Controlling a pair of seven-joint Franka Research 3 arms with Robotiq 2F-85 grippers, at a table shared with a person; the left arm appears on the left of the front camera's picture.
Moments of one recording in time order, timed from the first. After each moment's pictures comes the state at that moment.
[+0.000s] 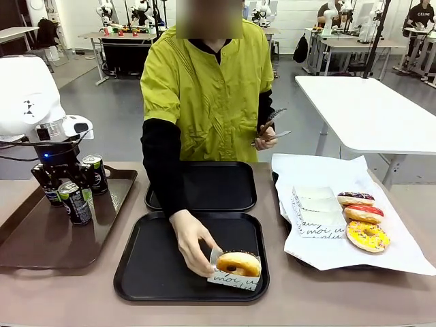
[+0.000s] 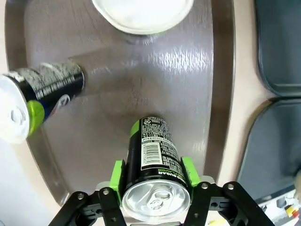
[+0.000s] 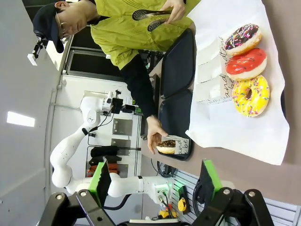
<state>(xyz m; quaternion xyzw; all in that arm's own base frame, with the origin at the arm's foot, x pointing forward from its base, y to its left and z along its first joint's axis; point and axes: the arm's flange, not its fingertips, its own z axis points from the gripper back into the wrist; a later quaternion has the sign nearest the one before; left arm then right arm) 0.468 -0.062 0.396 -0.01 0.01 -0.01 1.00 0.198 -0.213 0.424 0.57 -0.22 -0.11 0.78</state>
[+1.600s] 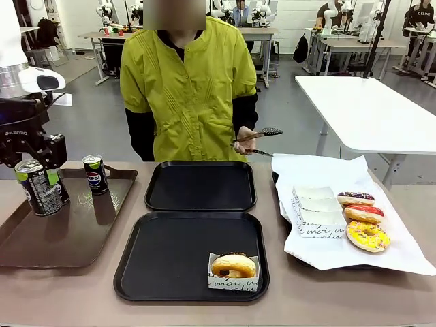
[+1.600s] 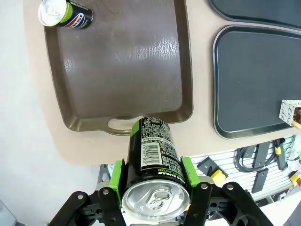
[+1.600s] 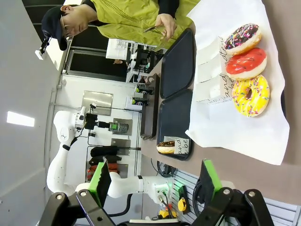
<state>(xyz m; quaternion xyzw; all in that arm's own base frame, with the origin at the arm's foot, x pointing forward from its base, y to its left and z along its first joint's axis) 0.361 -0.087 0.528 0.01 0.02 -0.04 1.00 0.198 -0.213 0.424 0.57 -0.22 -0.11 0.78</state>
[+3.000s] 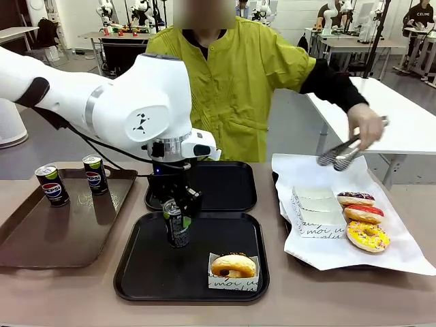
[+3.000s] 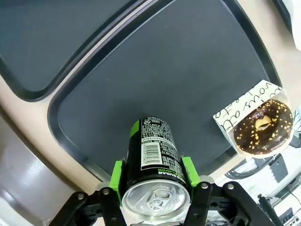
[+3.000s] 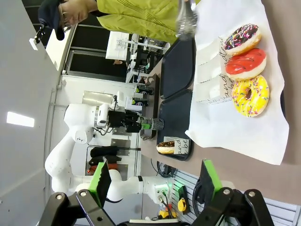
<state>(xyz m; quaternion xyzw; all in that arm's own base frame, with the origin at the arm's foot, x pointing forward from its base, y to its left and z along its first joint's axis) 0.370 -0.348 0.410 0.00 0.00 -0.33 0.95 0.198 -0.213 0.424 0.57 -0.22 -0.11 0.78</state>
